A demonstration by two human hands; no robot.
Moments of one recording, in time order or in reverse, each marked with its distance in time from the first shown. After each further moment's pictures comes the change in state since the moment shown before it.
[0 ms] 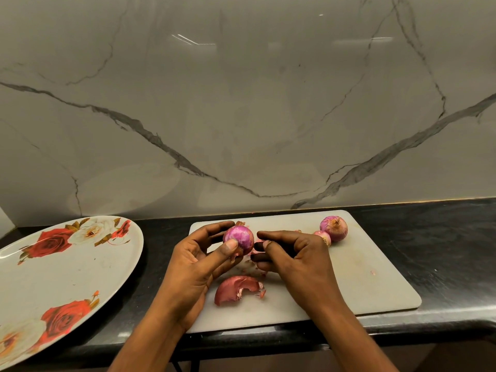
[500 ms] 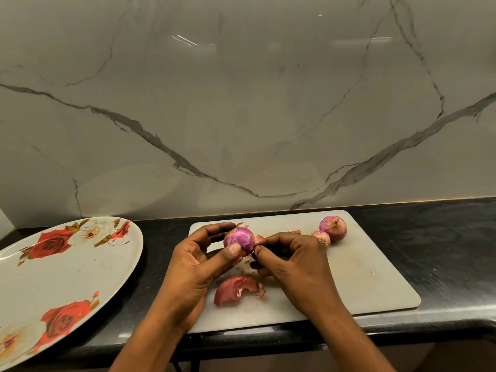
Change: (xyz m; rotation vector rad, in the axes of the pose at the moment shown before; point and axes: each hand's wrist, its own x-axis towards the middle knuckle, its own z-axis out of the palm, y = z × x) left_hand -0.003 -0.002 -0.001 0.080 -0.009 0.049; right_hand -0.002 0.000 0.000 -0.129 -0.037 -0.053
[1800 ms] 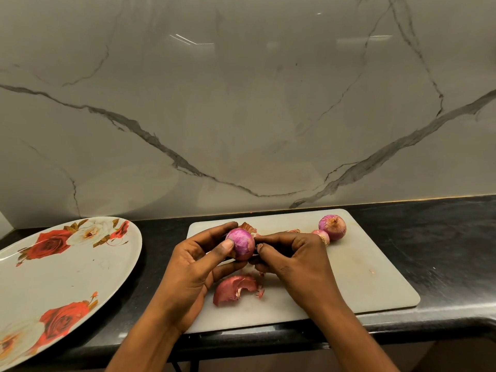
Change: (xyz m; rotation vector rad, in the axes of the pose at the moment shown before) left_hand 0.004 -0.002 -0.003 -0.111 -0.049 -0.084; right_hand 0.002 -0.005 -0.003 0.161 -0.017 0.028
